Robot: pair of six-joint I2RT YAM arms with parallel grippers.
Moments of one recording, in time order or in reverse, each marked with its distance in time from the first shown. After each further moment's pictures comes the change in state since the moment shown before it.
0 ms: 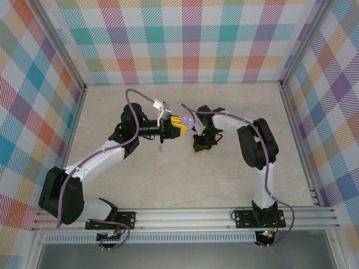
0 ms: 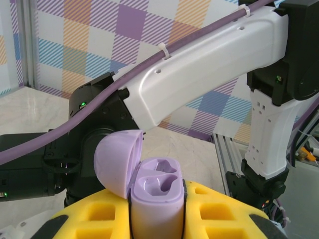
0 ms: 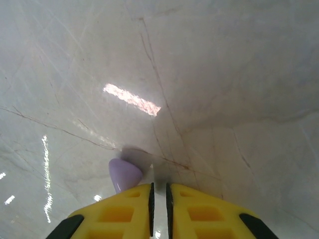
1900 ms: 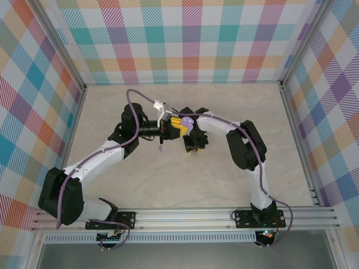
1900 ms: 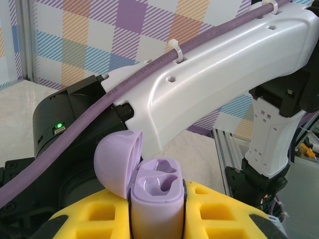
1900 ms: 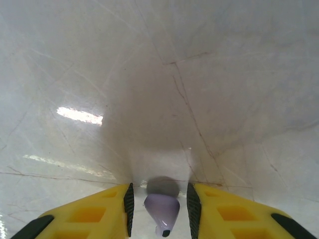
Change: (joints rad) left arm 0.000 -0.006 0.003 -0.050 0.000 0.026; right arm 0.156 0.084 0.178 -0.100 0.291 0.250
